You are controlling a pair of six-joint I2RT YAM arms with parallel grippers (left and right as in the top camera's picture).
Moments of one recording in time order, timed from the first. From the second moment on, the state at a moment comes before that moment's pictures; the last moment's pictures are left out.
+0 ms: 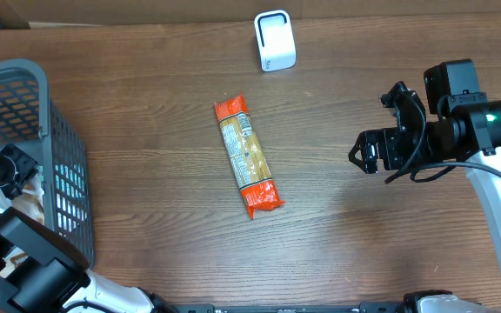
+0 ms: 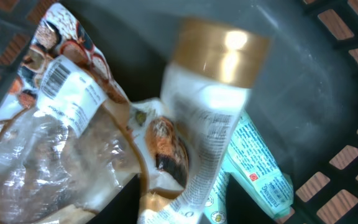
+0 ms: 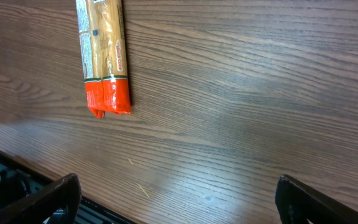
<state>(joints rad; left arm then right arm) 0.79 1.85 1.53 -0.97 -0.03 -0.19 0.11 1.42 1.47 -1.35 -0.37 -0.03</state>
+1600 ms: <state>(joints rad) 0.79 1.85 1.33 -0.84 0.03 -0.04 0.11 1.42 1.47 -1.33 -0.37 -0.03</state>
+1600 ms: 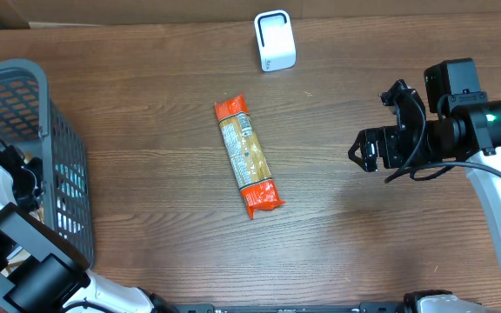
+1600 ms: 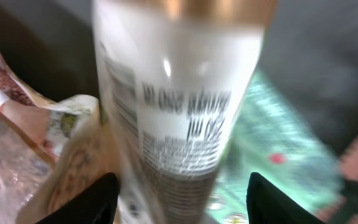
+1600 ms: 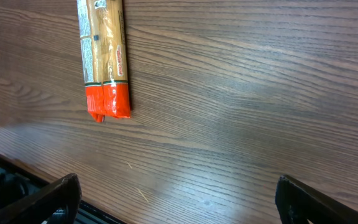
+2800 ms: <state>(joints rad) 0.74 1.82 2.21 -1.33 0.11 -0.12 0.11 1.42 1.47 -1.33 -0.37 -0.03</state>
